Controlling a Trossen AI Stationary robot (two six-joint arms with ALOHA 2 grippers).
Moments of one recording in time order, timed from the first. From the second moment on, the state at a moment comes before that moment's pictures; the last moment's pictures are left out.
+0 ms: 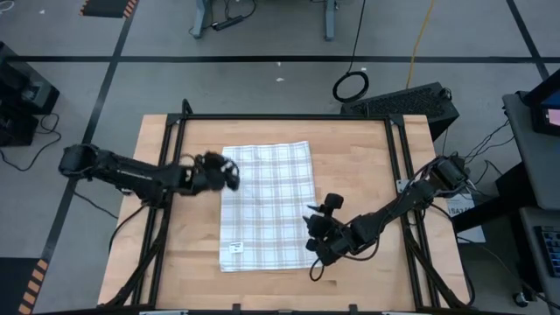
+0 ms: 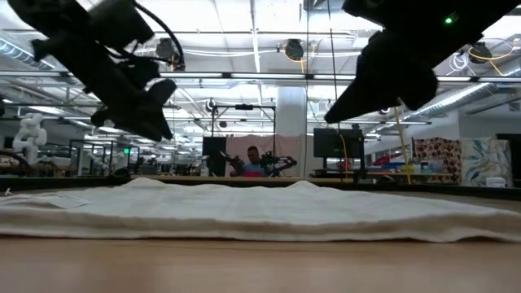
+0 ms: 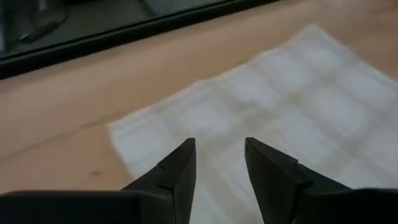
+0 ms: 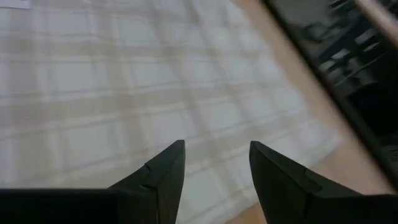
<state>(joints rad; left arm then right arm) 0.00 1.13 0.47 -0.19 -0.72 -0.78 0.53 1.74 1.02 -0.37 0.94 0.52</state>
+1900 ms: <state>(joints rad) 0.61 1.38 0.47 -0.04 -0.24 -0.42 0.41 1.74 1.02 -0.34 0.90 0.45</state>
